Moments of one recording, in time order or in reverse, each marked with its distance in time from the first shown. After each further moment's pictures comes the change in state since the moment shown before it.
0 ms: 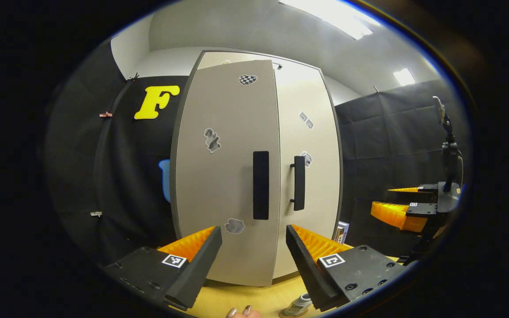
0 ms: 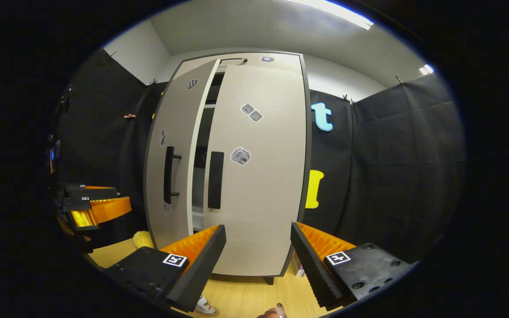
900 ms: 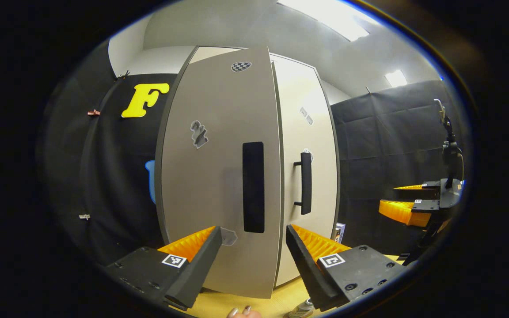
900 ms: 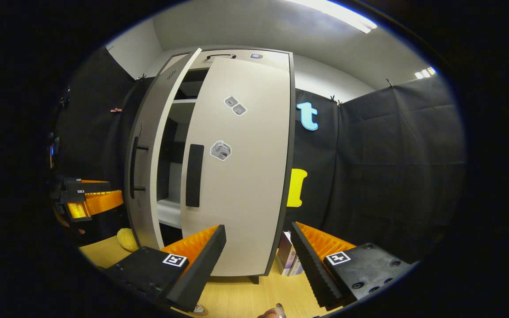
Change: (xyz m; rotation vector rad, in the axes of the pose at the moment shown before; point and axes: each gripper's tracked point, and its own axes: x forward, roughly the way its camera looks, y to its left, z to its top) left arm 0.030 0.002 -0.006 0.007 -0.016 -0.080; right arm 0.003 -0.026 -0.008 -0.023 0.008 -0.104
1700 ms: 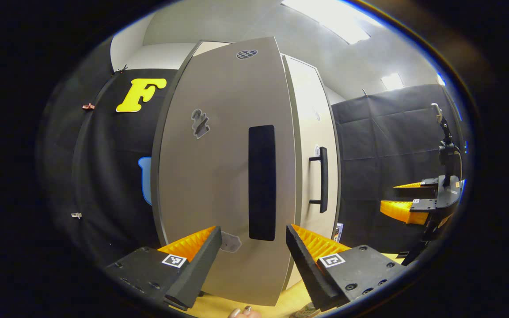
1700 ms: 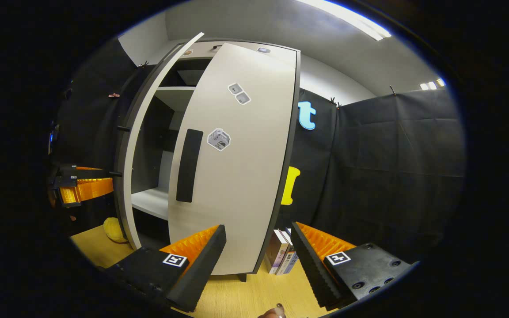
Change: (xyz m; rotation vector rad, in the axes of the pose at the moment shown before) left arm 0.027 0.014 -0.012 -0.031 -0.003 -0.069; right arm 0.010 -0.009 -0.017 -0.091 0.036 -0.078
